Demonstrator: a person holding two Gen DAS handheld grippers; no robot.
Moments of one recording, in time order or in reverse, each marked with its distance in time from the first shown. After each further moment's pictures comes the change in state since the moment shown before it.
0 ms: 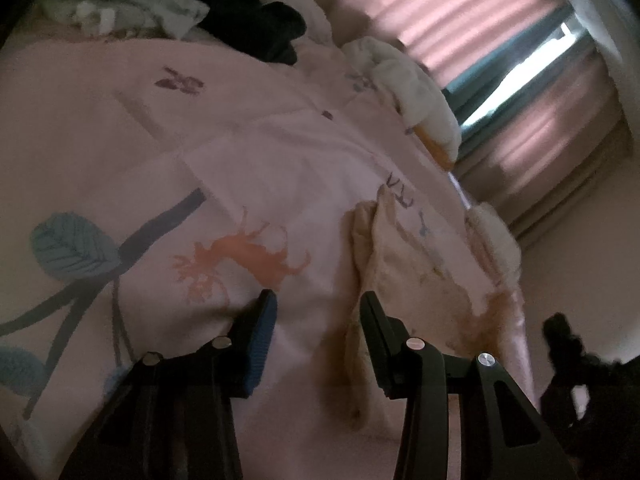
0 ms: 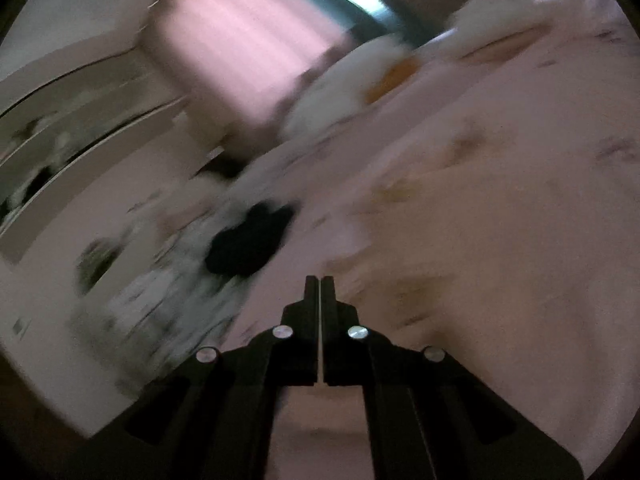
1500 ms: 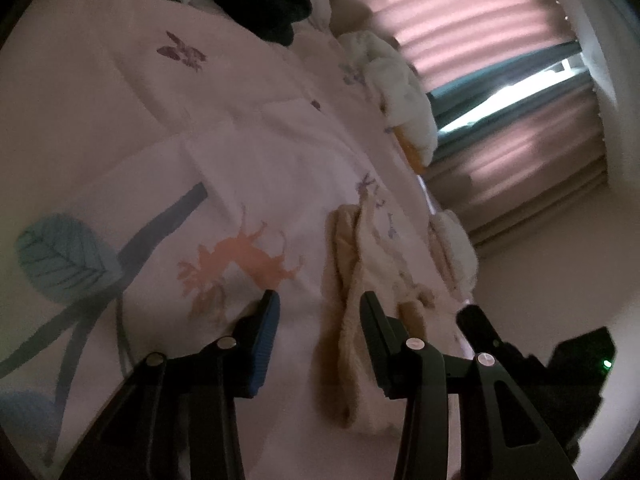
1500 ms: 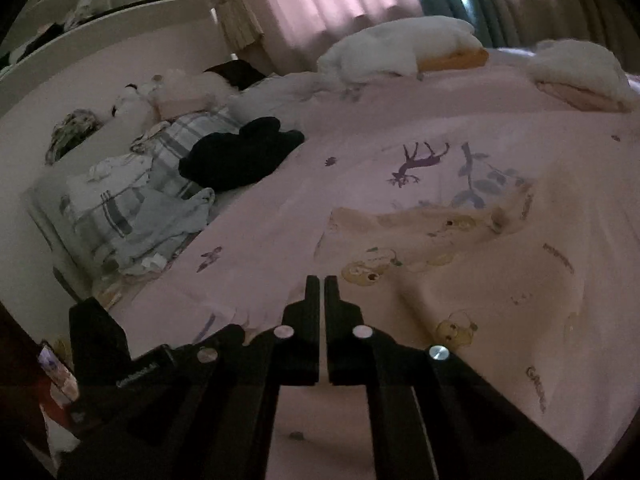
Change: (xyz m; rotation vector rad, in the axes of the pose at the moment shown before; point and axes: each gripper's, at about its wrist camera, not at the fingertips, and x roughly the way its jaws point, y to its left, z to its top) left arm 0.000 0.030 0.016 -0.108 0.092 -0.182; right arm 0.066 0.025 0.014 -0.312 0.172 -0.177
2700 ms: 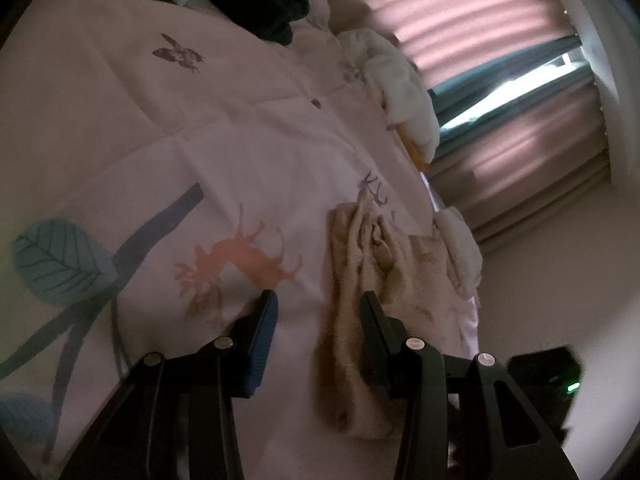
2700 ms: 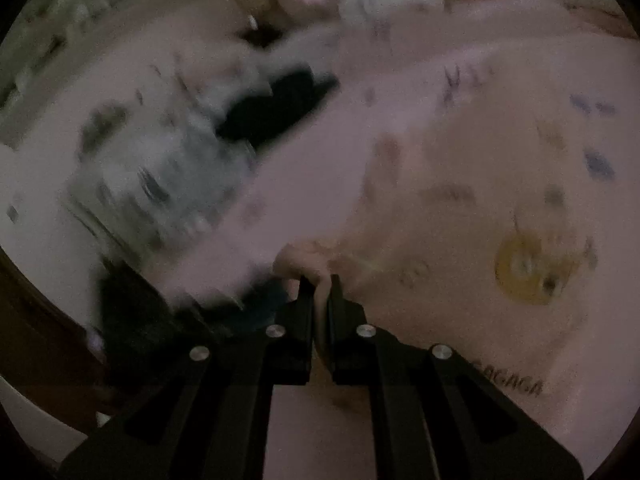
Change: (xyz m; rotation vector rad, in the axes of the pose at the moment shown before) left arm 0.000 -0.006 -0.004 0.025 -0.004 0.033; right arm 0.040 -0.009 -0.048 0.099 0.244 0.170
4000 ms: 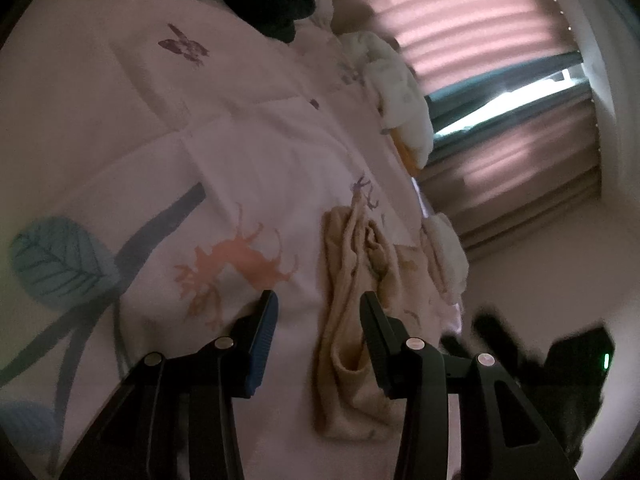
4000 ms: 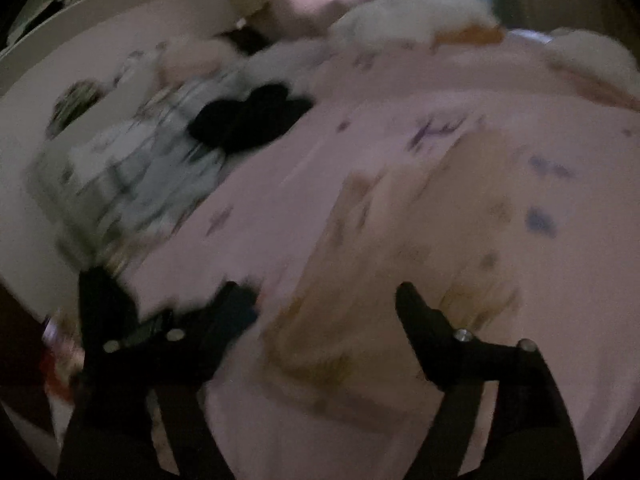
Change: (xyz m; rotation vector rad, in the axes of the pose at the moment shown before) left arm -0.003 0.009 0.009 -0.048 0.008 -0.050; right arm -0.040 0.032 0.037 -0.109 -0.161 -0.211
